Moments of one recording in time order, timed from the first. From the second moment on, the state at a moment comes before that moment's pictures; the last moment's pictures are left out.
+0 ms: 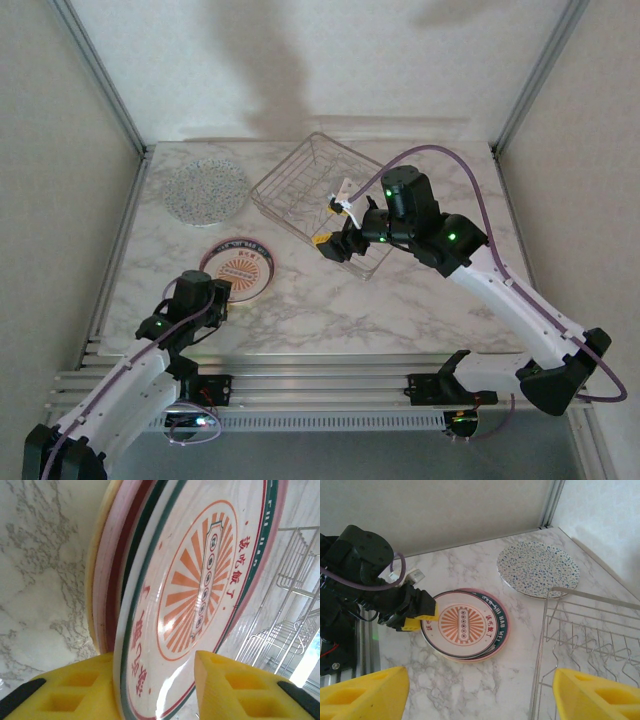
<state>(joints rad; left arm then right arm) -0.31 0.65 0.30 -0.45 -0.01 -1.66 0.76 1.23 1.38 -0.62 -0.41 -0.28</state>
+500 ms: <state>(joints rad) -0.31 0.67 0.38 -0.58 -0.03 -1.68 0.76 1.24 1.38 -0.62 -0.41 -0.26</state>
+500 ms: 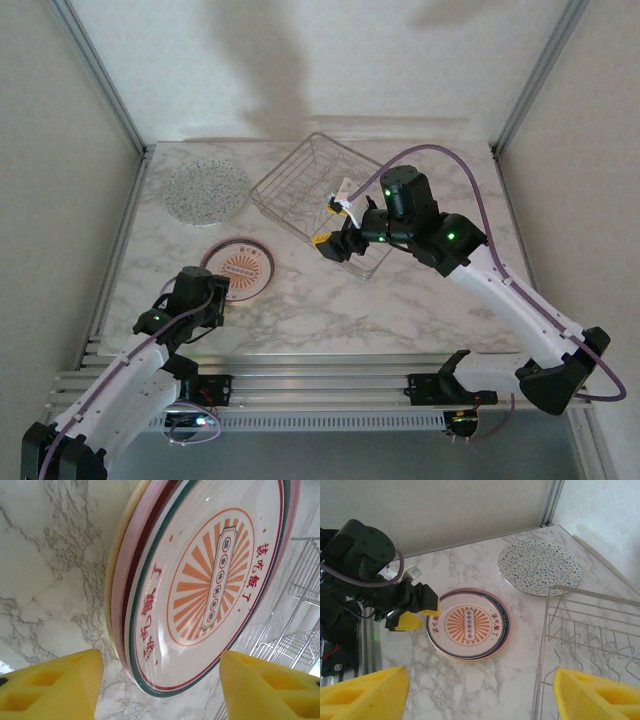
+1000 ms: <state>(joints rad) -0.14 0.91 0.95 -0.70 -0.23 -1.23 0.59 1.13 1.37 -0.53 0.18 -0.07</state>
